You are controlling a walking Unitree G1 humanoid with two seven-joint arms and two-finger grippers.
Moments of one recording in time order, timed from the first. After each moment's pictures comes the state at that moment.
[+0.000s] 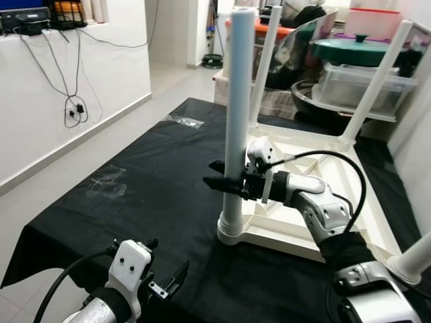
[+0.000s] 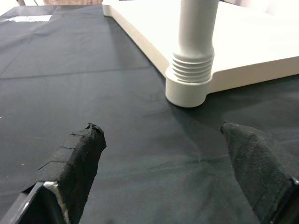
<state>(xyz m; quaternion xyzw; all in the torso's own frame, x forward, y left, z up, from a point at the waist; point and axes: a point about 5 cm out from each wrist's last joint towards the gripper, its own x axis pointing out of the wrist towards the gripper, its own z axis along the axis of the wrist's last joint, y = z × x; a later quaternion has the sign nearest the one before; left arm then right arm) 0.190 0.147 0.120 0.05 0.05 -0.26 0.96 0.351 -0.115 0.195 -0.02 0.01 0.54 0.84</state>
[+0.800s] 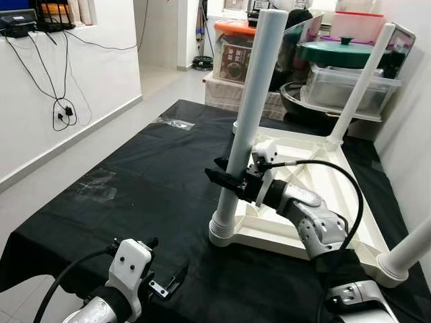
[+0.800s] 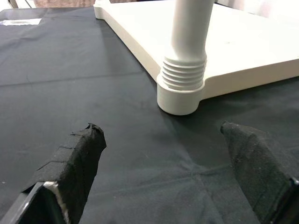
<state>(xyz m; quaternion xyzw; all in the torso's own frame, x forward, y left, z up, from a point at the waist) 0.191 0.147 0.120 0.05 0.05 -0.25 0.96 0.341 -0.102 0.190 0.03 -0.02 0.43 0.90</state>
